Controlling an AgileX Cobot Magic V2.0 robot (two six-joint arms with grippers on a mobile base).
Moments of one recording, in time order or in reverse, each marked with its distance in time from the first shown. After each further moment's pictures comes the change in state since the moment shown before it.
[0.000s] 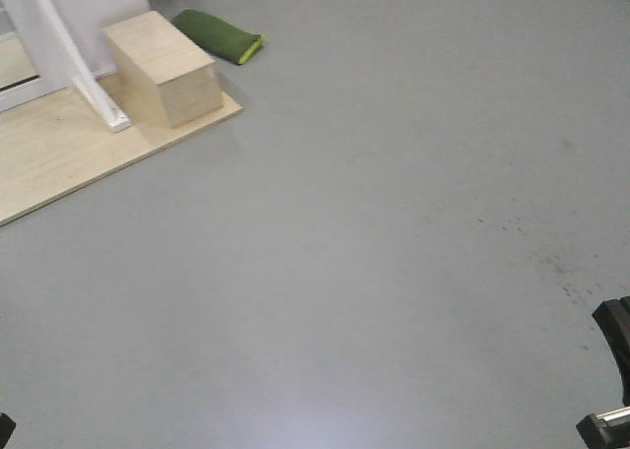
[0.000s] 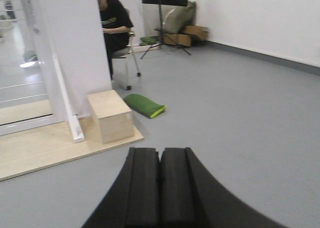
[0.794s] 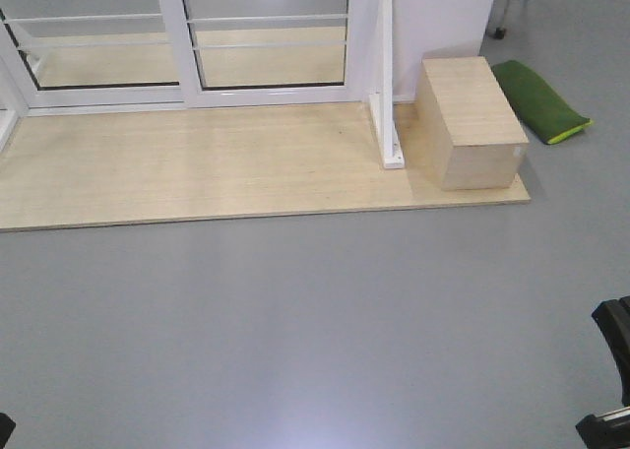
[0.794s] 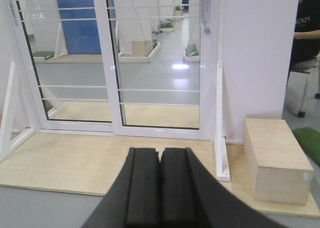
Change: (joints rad) left arm 0.000 0.000 0.000 0.000 0.000 0.000; right arm 0.000 0.000 0.000 0.000 0.000 0.000
